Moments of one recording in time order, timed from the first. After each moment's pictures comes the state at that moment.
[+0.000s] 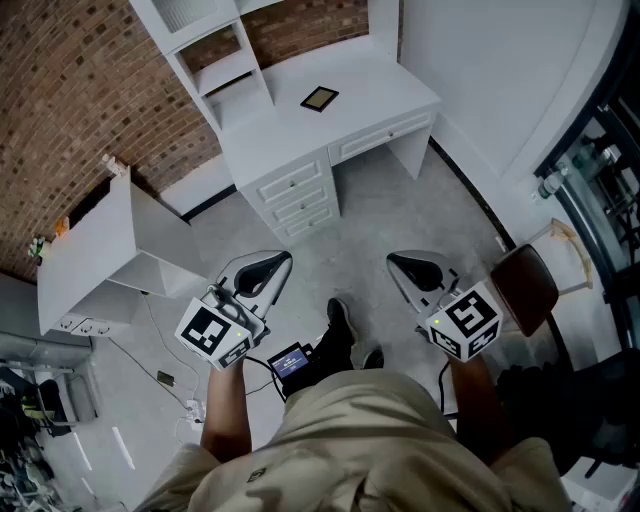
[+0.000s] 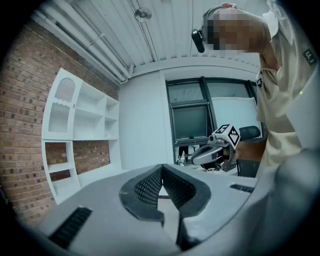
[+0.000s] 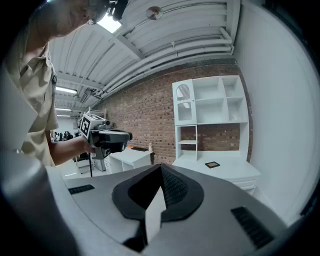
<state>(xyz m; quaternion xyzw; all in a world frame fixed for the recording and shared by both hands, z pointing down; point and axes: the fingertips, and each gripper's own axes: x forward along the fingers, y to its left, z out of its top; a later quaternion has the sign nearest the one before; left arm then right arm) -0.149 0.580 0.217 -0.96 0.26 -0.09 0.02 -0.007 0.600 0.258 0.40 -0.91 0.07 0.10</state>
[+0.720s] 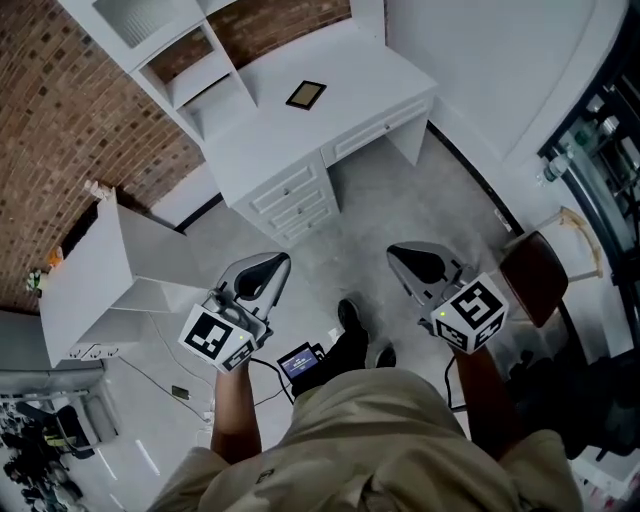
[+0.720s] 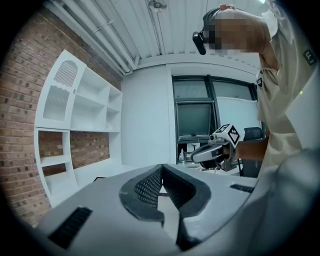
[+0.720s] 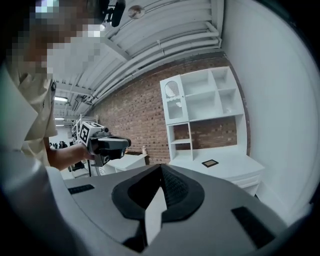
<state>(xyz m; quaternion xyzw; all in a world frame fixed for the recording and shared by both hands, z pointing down) -0.126 0.473 0.257 -0.96 0.26 -0.09 -0.01 0.020 0.494 0.285 0.41 -0.90 0.10 0.08</state>
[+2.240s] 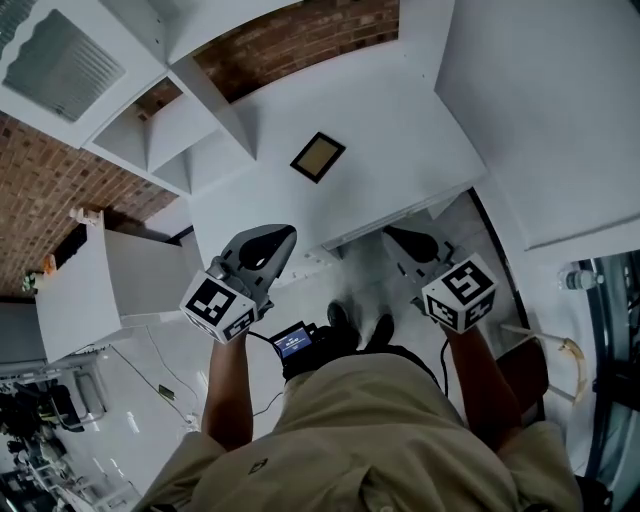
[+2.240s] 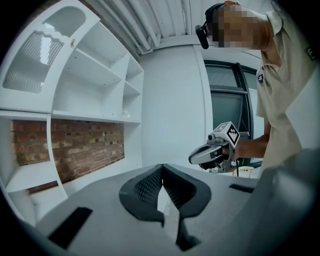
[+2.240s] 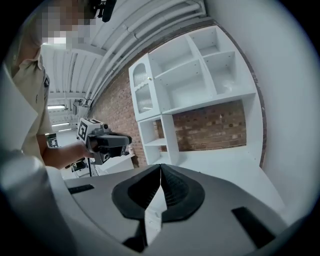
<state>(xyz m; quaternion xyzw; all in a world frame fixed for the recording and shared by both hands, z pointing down) -0.010 0.013 0.285 -0.94 0.31 -0.12 -0.05 0.122 0.018 0.323 0.34 -0.92 0.15 0.11</state>
